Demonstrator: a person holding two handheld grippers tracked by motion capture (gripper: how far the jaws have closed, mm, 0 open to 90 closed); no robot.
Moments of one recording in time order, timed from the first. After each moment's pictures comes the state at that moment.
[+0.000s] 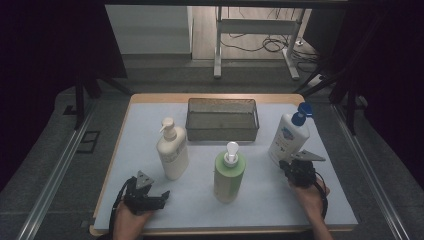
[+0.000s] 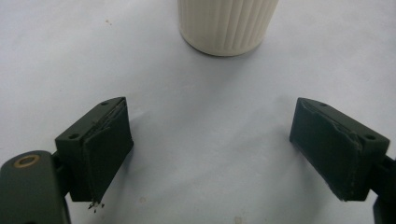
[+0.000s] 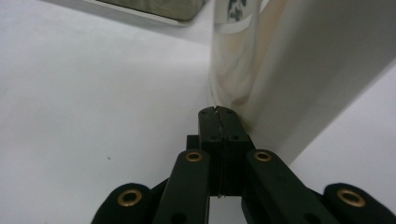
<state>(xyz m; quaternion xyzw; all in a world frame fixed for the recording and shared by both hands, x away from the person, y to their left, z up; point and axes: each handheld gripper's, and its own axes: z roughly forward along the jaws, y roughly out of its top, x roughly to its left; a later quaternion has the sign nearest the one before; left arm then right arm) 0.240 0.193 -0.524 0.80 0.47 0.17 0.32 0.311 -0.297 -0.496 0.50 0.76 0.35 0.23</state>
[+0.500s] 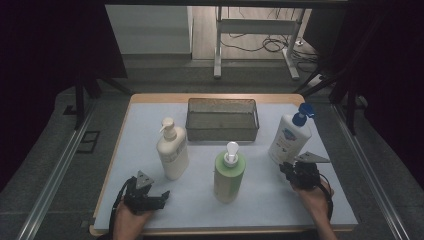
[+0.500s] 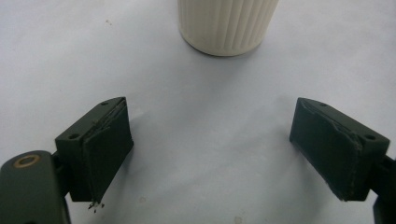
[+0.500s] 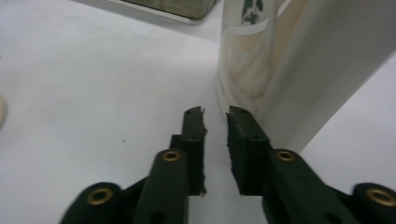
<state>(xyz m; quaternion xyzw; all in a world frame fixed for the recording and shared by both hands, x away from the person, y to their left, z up) 0.240 0.193 -0.524 0.80 0.47 0.17 0.32 0.301 -0.304 -0.489 0.48 0.77 0.36 0.21</state>
